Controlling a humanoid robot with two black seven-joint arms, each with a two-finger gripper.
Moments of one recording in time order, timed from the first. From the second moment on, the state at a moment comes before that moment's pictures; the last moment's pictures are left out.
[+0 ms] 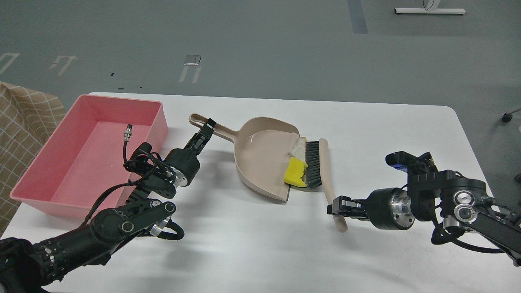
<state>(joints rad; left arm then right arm) -0.54 0.29 -0.42 -0.99 0.97 0.49 -0.33 0.63 -0.59 0.49 1.59 -1.03 0.49 -0.49</state>
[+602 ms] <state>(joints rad) -0.54 0.29 -0.43 -0.99 0.97 0.49 -0.33 0.75 -0.36 0.49 1.49 -1.05 0.49 -0.49</state>
